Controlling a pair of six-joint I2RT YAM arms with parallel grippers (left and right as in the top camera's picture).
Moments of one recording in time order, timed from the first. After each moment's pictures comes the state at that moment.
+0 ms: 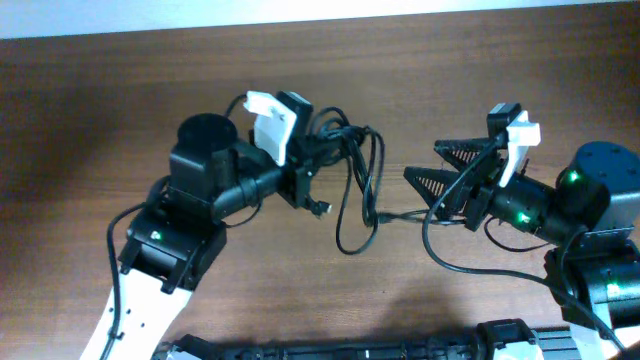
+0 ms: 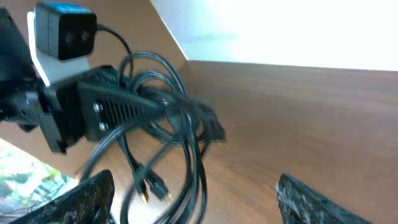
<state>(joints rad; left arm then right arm) -0.47 1.13 1.18 -0.43 0.51 -0.14 0.05 0.84 1.06 -0.55 -0.84 0.25</state>
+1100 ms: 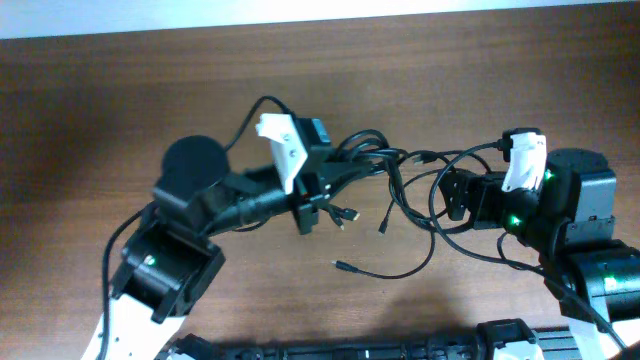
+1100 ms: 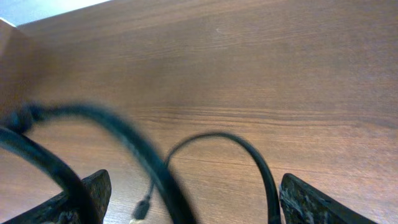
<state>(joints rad) -0.53 1.05 1.18 -0.24 0.72 -0.09 0.05 0.85 1.06 -0.95 -0.27 0.23</state>
